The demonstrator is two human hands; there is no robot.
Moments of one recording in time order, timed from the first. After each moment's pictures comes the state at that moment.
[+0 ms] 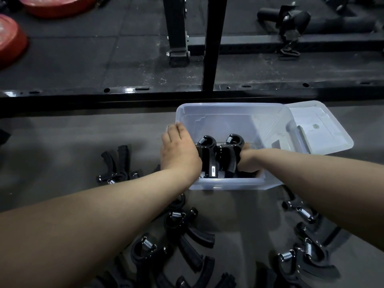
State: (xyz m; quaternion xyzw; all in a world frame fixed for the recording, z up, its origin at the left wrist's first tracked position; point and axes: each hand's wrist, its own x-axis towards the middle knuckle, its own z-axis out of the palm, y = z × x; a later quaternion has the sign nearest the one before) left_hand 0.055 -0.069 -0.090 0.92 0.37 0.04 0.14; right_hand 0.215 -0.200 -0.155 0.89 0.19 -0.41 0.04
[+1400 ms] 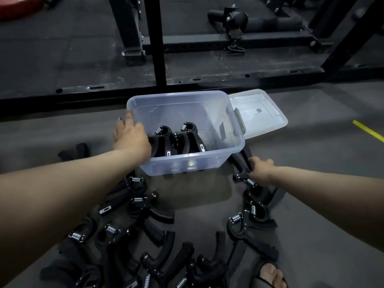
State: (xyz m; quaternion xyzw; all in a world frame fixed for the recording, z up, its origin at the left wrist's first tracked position) left_hand 0.054 -0.074 -0.082 0.93 0.35 -0.02 0.10; right_hand 0.178 -0.403 -0.138 0.94 0.02 -0.34 -0.03
